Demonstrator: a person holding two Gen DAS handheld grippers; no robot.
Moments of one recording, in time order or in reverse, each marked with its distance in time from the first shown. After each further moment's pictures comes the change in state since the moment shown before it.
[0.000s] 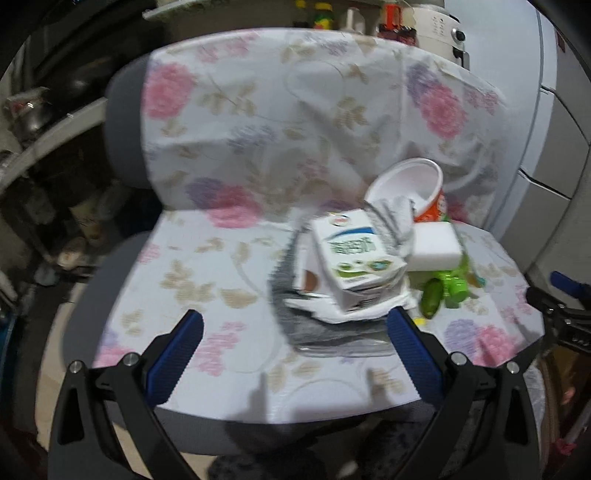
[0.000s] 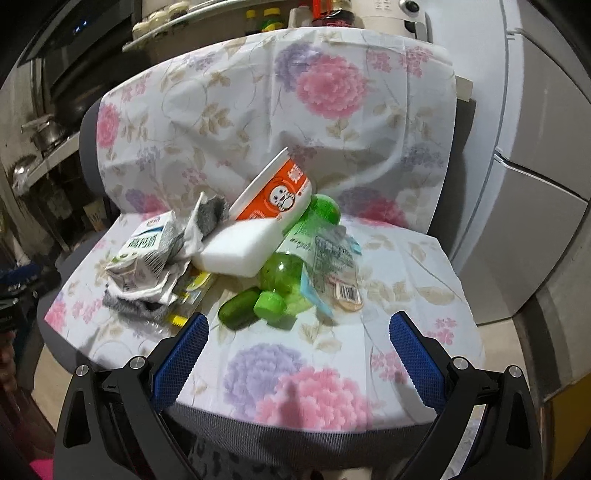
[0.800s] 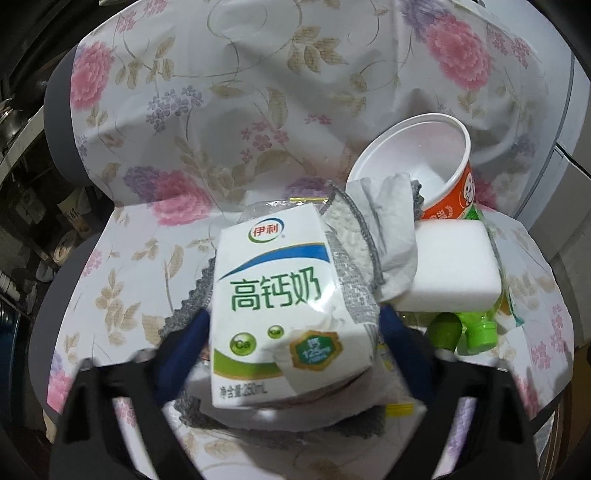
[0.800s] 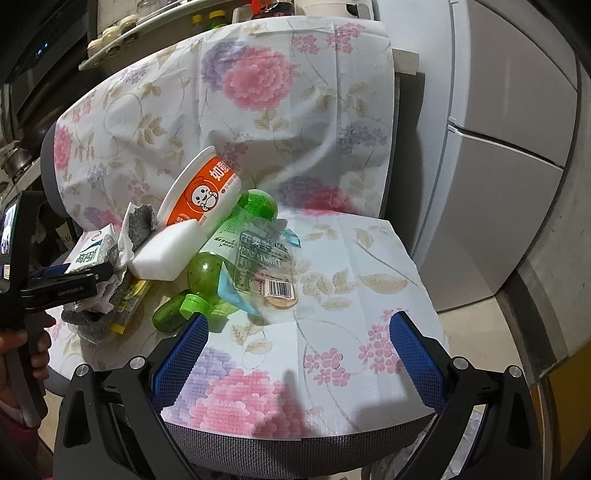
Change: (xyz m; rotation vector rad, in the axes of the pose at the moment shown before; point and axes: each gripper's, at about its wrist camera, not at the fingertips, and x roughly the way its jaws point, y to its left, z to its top) left arm 0.114 -0.069 0.037 0.016 0.128 0.078; right arm 0.010 -0.058 -0.008 0.100 0.006 -0.093
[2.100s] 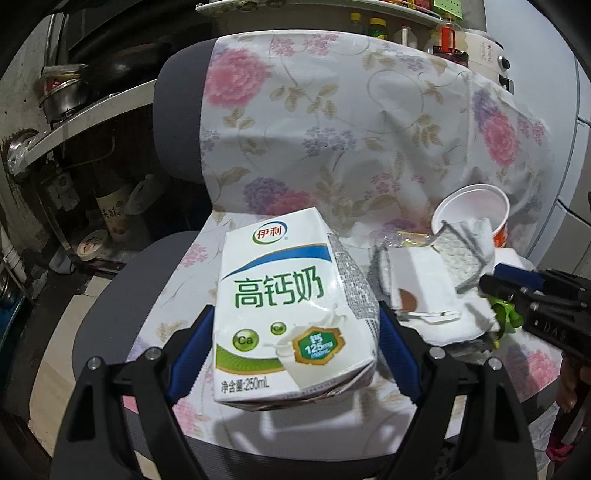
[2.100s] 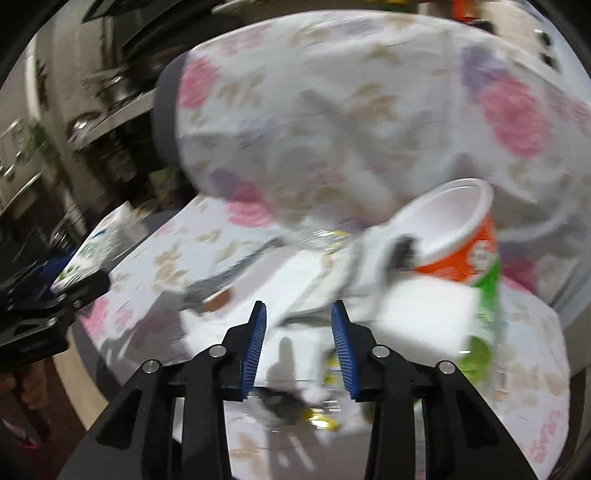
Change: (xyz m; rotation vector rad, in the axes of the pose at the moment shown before) left arm -0.069 0.155 -0.062 -0.118 -0.197 0.026; right arm 0.056 0.217 0.032 -0.329 0.049 0.355
